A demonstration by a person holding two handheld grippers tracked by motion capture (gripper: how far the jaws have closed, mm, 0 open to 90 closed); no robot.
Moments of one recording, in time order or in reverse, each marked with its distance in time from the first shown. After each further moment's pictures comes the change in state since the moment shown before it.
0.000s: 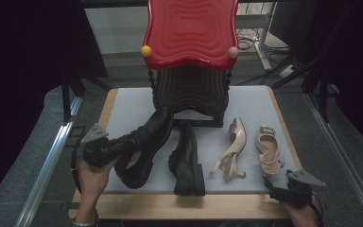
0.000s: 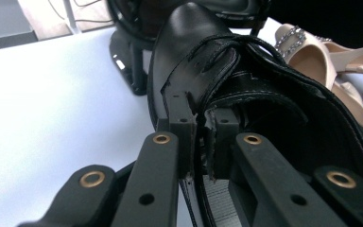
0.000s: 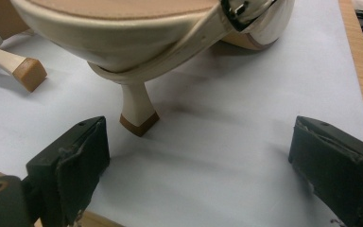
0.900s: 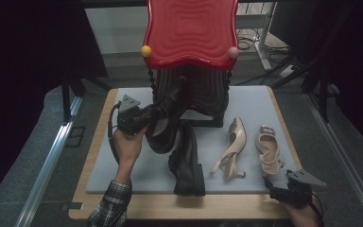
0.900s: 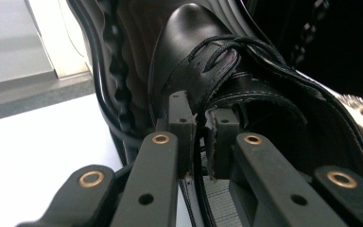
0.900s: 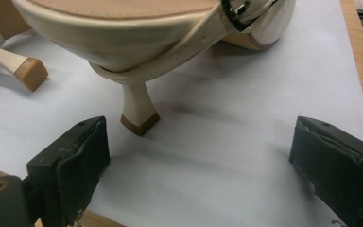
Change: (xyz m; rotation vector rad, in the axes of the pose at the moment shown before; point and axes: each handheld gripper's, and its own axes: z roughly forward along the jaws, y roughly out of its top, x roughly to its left) left arm -0.011 0.069 0.088 -0.124 0.095 0.008; right arm -0.001 0.000 0.000 -0.003 0.008 -0.003
